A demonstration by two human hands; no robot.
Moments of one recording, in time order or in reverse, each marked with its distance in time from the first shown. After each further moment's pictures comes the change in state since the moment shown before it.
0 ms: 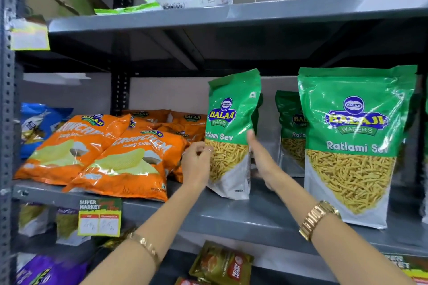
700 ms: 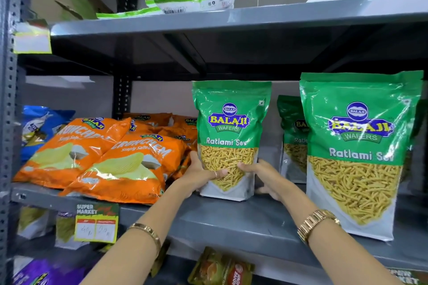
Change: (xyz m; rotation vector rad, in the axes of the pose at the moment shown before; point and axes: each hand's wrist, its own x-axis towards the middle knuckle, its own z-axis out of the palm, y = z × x) left_hand 0.032 -0.033 -0.001 0.159 -0.394 -0.201; right_hand 0.006 0.018 -0.014 -0.022 -0.035 0.266
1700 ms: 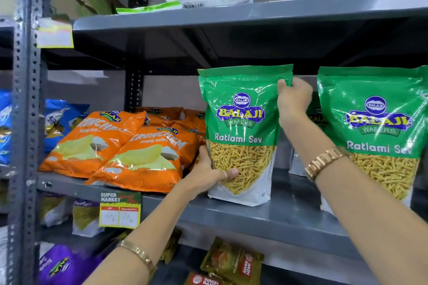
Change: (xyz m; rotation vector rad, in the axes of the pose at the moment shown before) left_hand -0.046 0.007 -0.025 -0.035 -0.121 0.109; right_hand -0.028 -0.134 0.013 0.122 0.735 -0.602
